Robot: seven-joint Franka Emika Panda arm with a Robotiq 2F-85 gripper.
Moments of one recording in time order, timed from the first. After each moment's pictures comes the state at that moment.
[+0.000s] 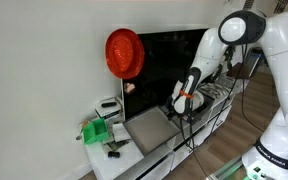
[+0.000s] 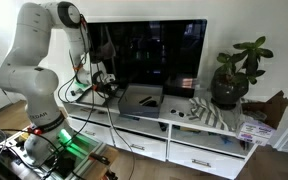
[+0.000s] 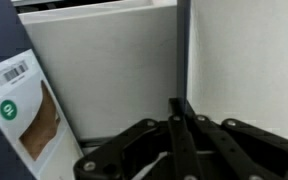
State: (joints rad) arm 0.25 0.63 -0.03 -2.41 0.05 3.25 0.12
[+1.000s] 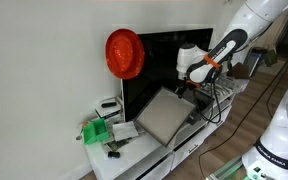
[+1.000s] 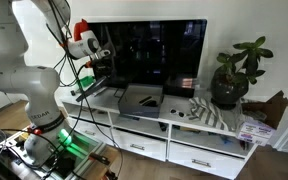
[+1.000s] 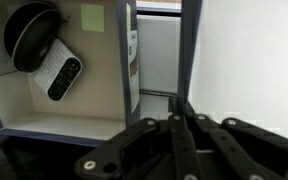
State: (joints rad) arm 0.39 0.04 -0.23 -2.52 -0.42 2.64 0.31
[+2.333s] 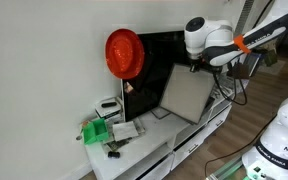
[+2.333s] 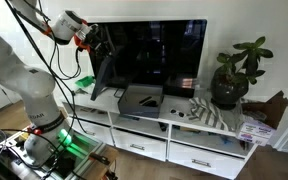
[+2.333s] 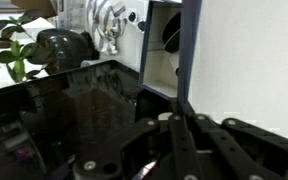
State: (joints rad) arm 0.05 -0.37 0.17 -2.54 -0.86 2.19 0.37
